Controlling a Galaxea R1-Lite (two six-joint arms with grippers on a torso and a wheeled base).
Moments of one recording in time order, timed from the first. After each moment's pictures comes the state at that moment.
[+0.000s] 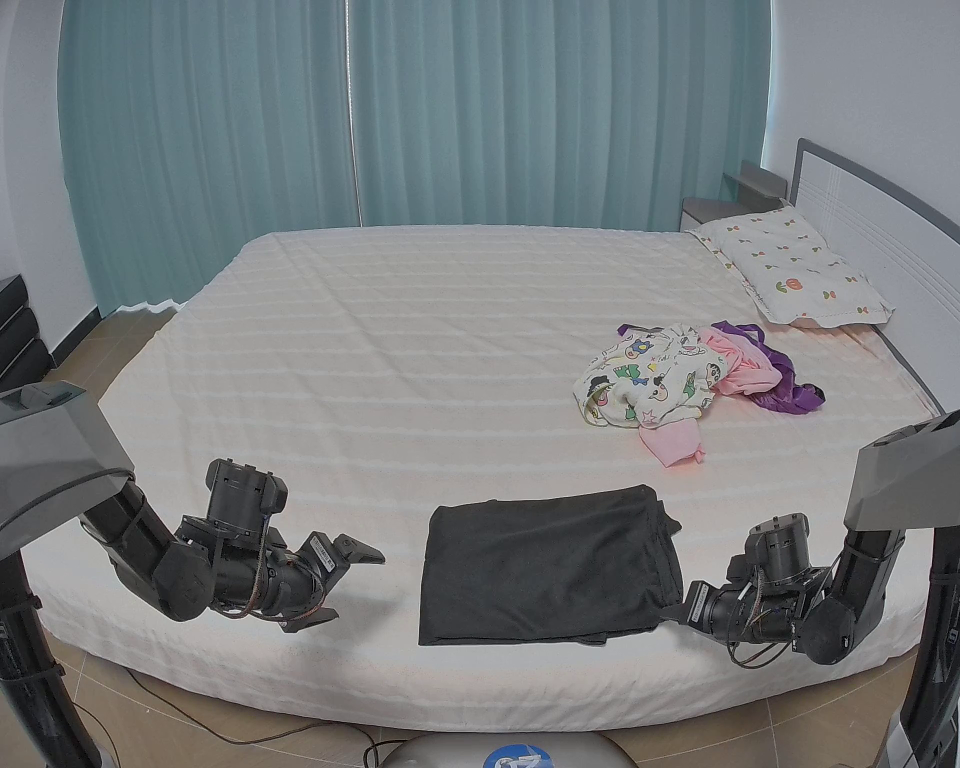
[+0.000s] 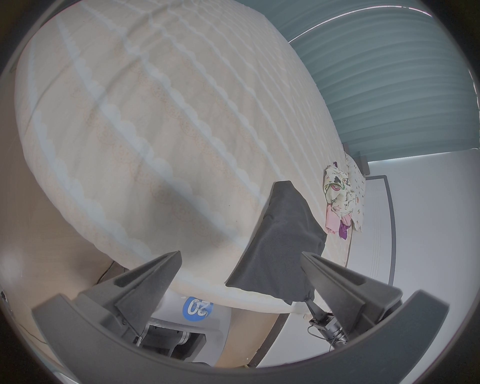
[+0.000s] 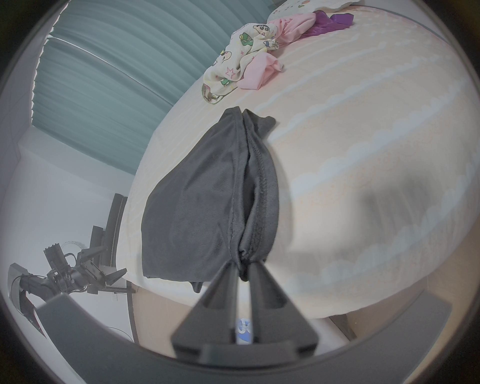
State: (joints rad) left arm -0.28 2.04 -0.64 -0.56 -0.30 -1.03; right arm 0.30 2.22 -0.34 -1.10 0.20 0.71
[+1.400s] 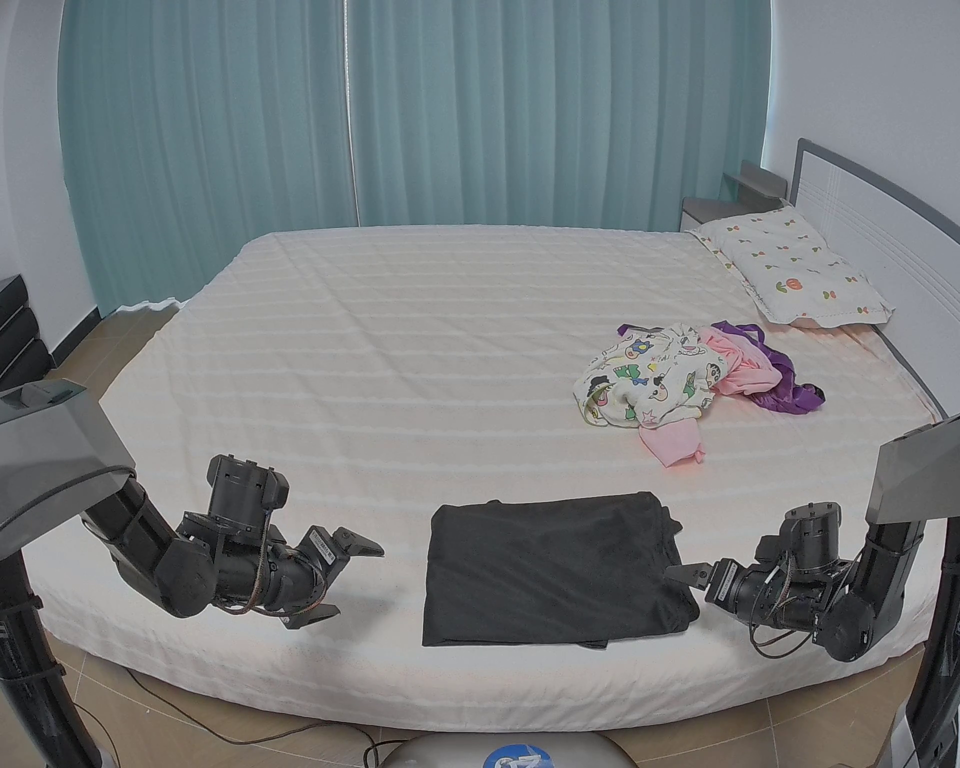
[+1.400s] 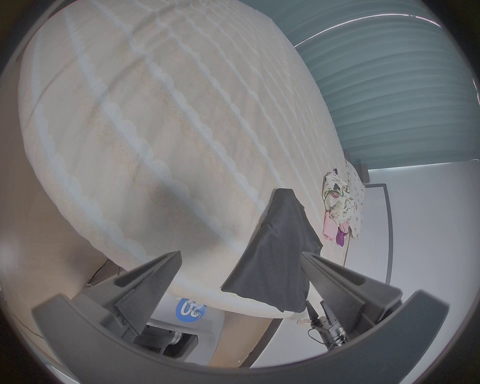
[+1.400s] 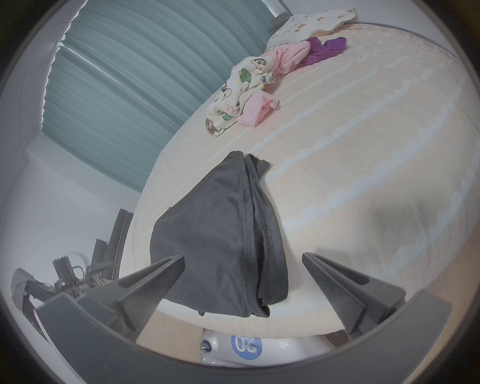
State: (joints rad) left arm -0.28 2.04 -0.66 -0.56 -0.29 -1.08; right arm 0.22 2.20 -0.30 -1.26 0.21 0.71
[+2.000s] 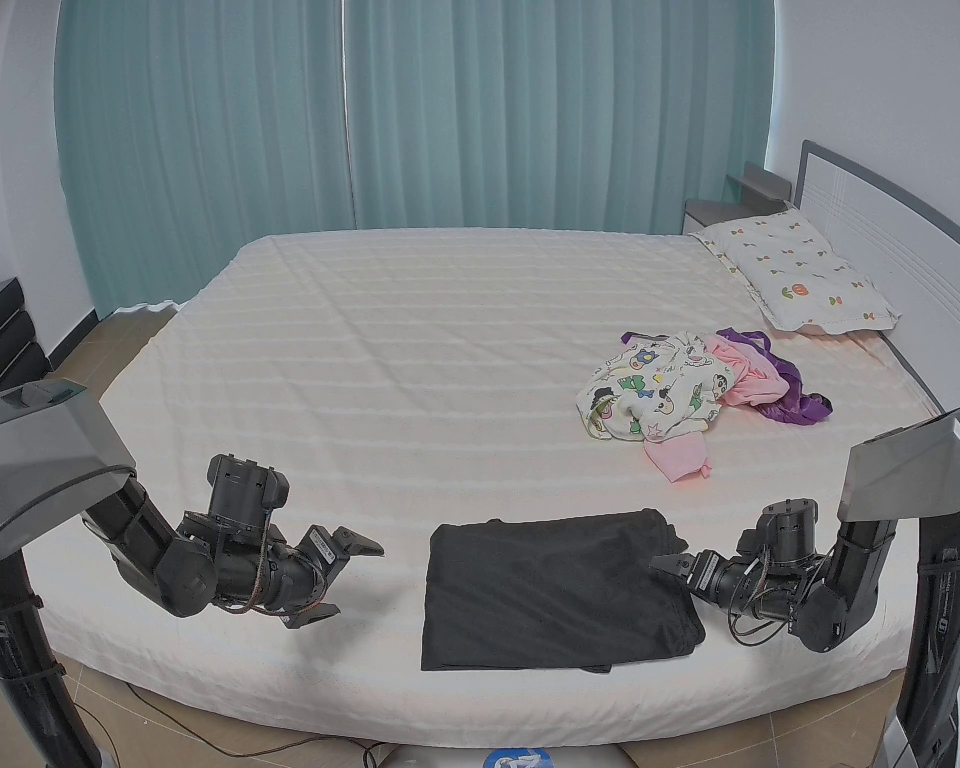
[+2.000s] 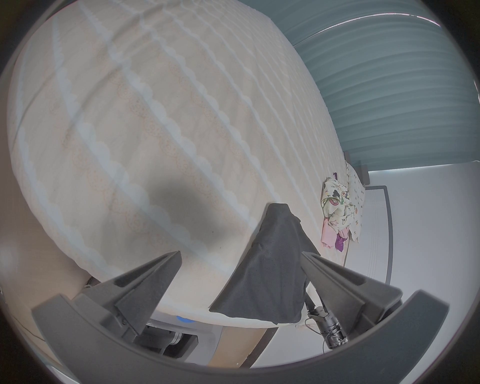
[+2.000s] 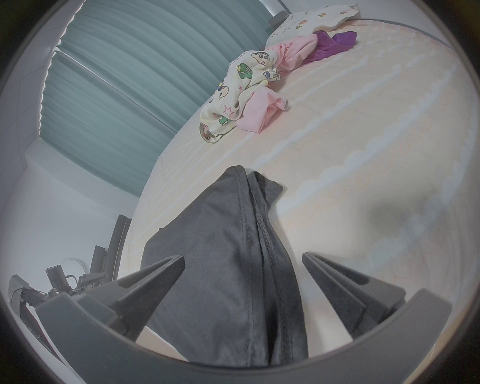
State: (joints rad) left arm -0.28 2.05 -0.66 -0.56 -0.29 -1.08; right arm 0.22 2.32 -0.43 -1.27 0.21 0.70
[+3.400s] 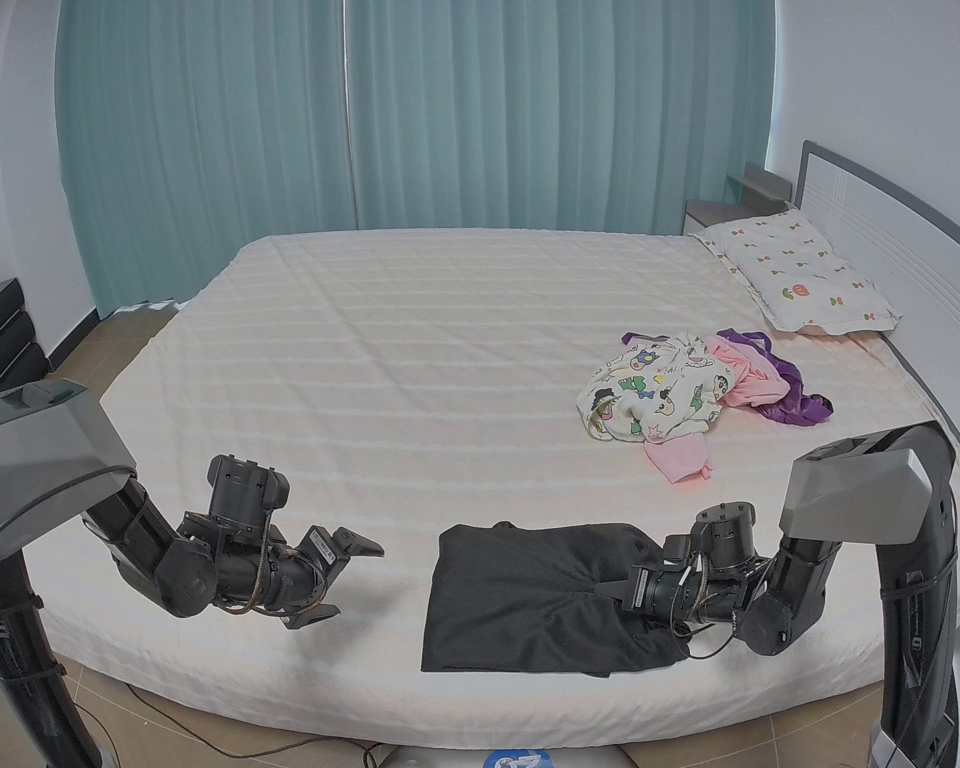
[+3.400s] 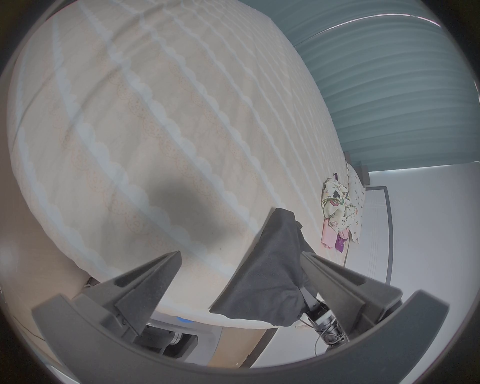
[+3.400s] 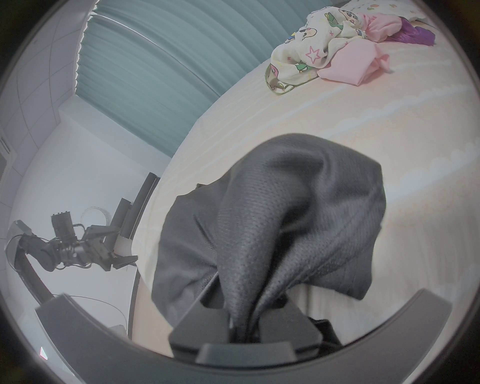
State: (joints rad) left arm -0.28 2.05 -0.66 -0.56 -0.29 -1.08; right arm 0.37 2.40 -0.60 -1.20 0.37 0.60
